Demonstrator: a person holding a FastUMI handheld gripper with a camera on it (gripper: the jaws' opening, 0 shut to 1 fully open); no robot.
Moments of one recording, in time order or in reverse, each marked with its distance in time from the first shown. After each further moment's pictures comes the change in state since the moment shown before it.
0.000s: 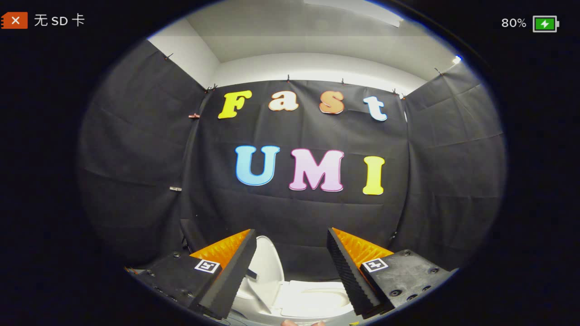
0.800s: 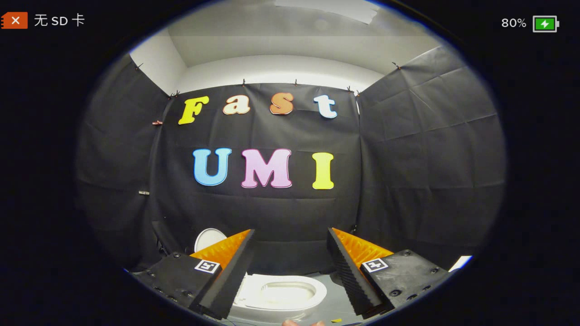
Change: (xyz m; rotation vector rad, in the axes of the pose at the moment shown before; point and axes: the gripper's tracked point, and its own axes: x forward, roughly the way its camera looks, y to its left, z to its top) arm -0.074 -0.165 -0.009 0.046 0.005 -0.205
